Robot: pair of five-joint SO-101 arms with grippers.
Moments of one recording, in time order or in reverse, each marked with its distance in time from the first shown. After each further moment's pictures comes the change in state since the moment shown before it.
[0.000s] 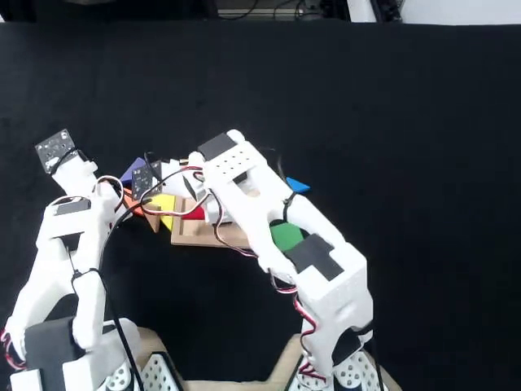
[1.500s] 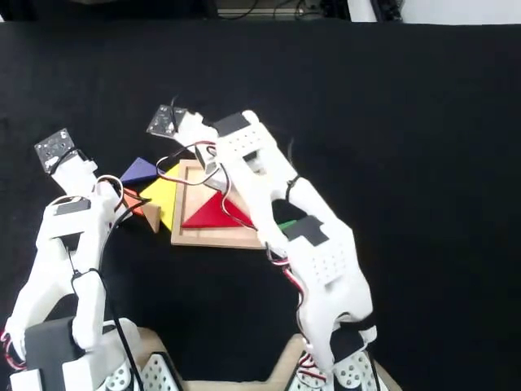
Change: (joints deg) left arm 0.0 0.0 0.0 -0.5 0.0; right arm 6.5 13.1 -16.7 -6.3 -22.9
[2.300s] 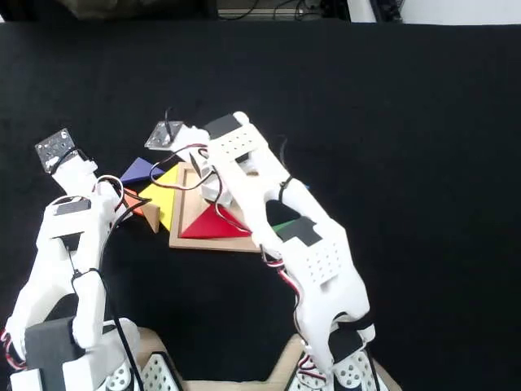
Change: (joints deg) left arm 0.0 0.0 0.0 0.0 0.0; right arm -2.0 1.5 -2.2 12.3 -0.8
